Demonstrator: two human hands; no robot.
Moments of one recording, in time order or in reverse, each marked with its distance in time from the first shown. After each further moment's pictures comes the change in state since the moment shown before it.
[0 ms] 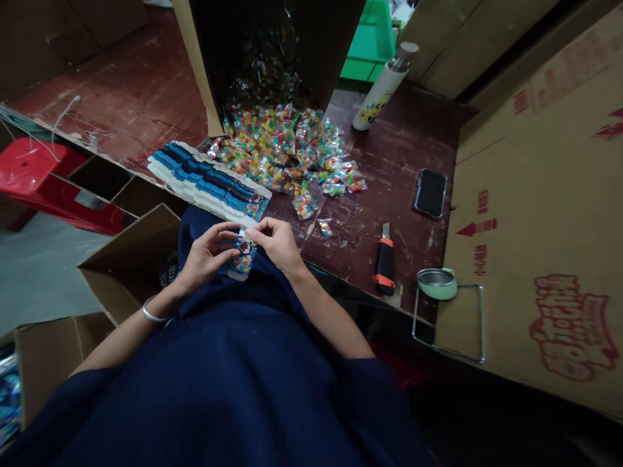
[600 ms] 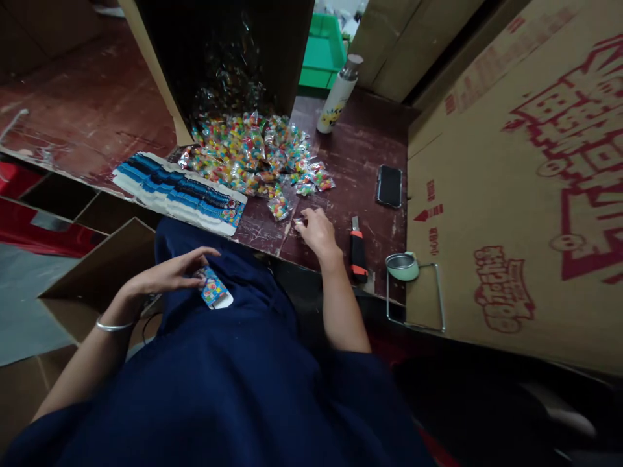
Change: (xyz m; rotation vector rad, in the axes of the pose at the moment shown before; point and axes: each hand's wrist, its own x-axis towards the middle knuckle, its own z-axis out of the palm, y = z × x) left_hand 0.013 0.005 -0.055 0.373 -0.584 -0.194; right_hand 0.014 0.004 -0.149 -1.227 0.330 0.085
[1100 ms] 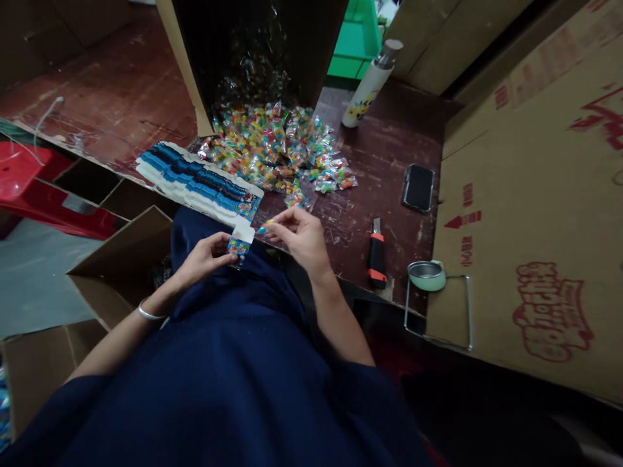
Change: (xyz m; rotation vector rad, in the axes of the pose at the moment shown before) left_hand 0.028 0.002 0.043 -0.338 0.404 0.023; right_hand -0.052 -0.090 -0.001 1.105 -0.151 -0.110
